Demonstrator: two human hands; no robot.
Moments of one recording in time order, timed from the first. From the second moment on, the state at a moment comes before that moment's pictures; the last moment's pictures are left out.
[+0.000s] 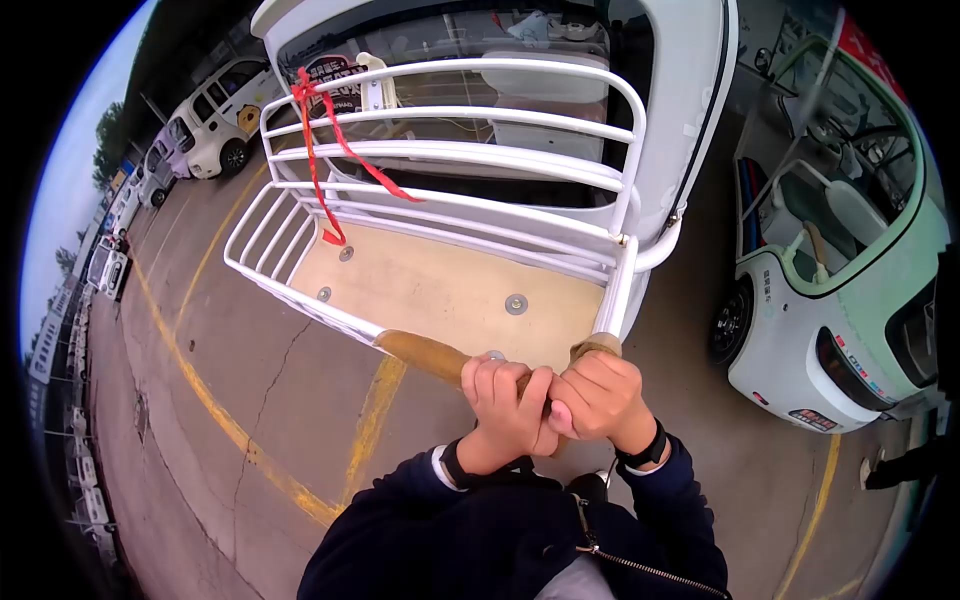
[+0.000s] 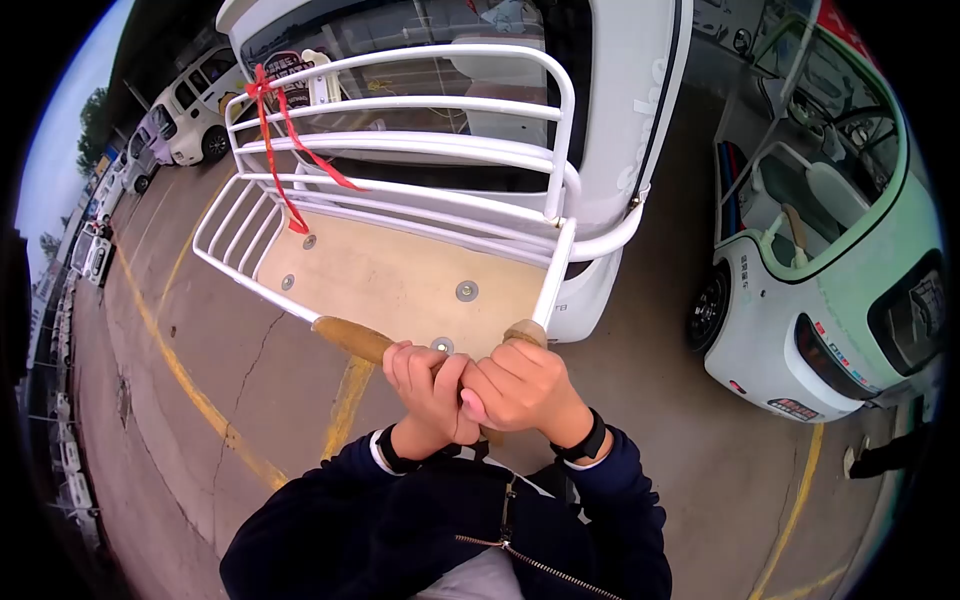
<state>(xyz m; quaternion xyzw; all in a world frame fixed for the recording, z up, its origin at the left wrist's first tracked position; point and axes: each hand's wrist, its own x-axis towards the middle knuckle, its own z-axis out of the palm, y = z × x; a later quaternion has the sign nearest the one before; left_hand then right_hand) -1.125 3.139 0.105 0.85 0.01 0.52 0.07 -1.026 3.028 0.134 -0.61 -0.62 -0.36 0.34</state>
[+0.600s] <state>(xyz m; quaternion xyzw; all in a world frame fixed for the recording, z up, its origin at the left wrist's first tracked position) -1.102 3.091 0.078 0.79 0.22 0.57 0.09 -0.991 3.040 0.118 -0.44 -0.70 -0.34 0.44</state>
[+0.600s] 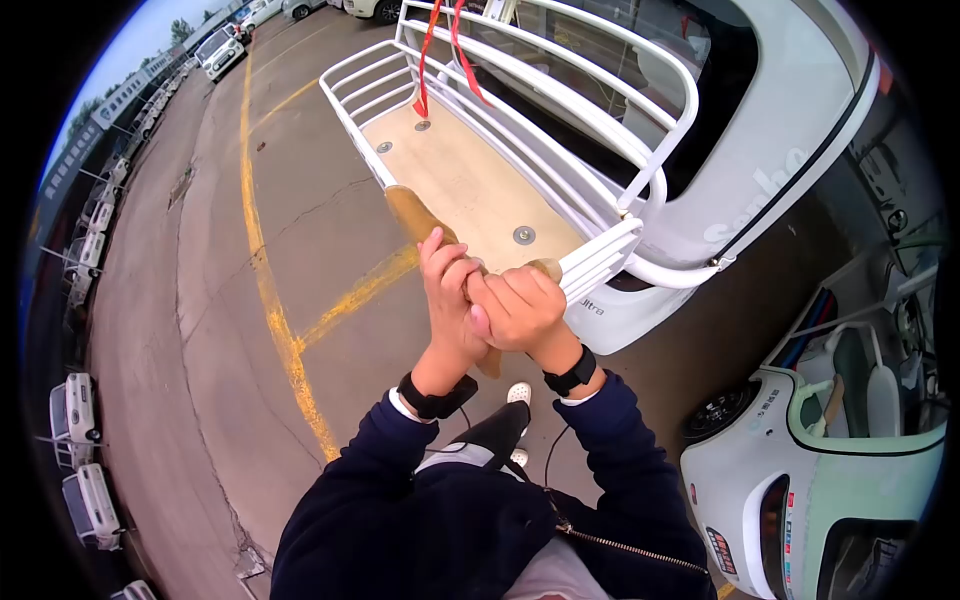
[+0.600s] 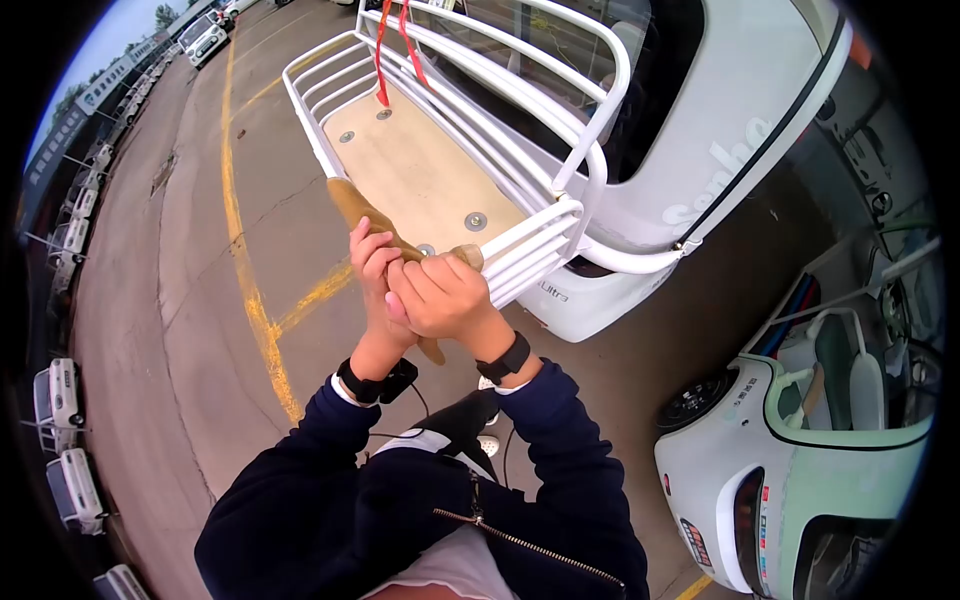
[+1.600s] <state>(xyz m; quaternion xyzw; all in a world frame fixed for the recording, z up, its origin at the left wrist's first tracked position) -1.002 3.015 0.059 0.55 0.63 0.53 -0.14 -0.902 3.032 0.106 -0.23 -0.86 -0.10 0.44</state>
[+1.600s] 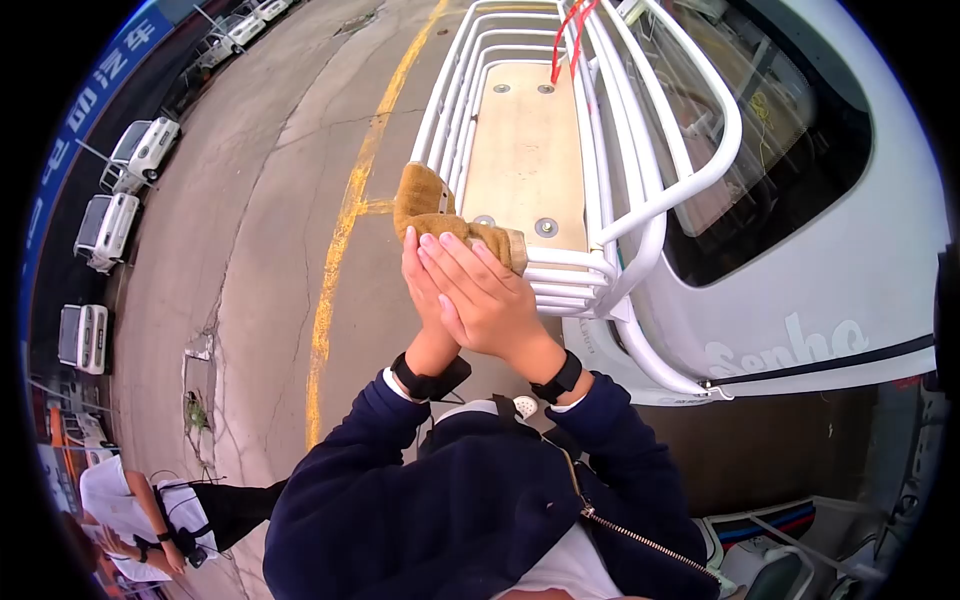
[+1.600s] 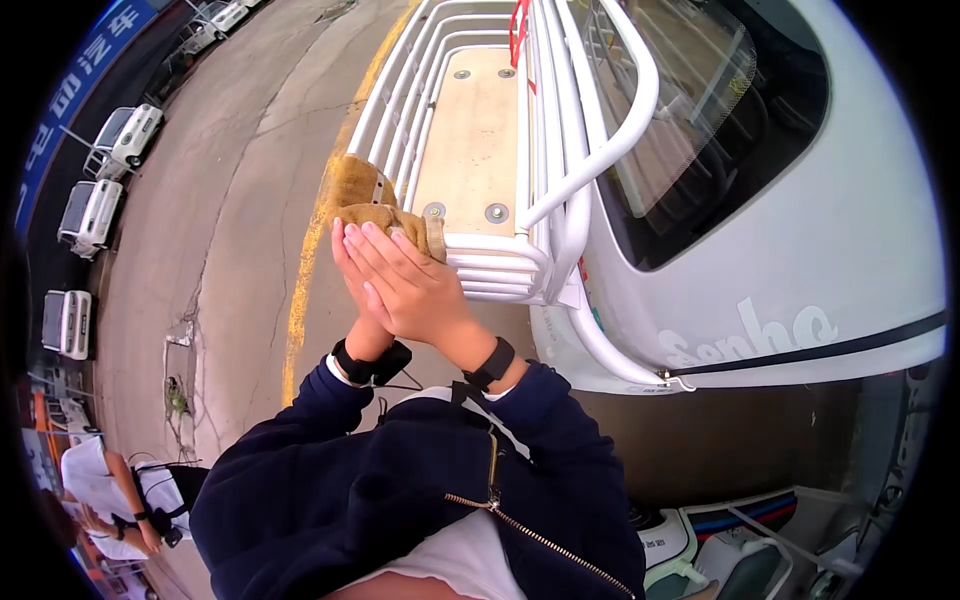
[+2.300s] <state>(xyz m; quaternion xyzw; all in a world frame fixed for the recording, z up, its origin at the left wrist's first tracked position) -0.894 3.000 0.086 0.64 0.60 0.48 -0.08 -0.797 3.057 0.128 -0.16 -0.84 0.05 0.52</state>
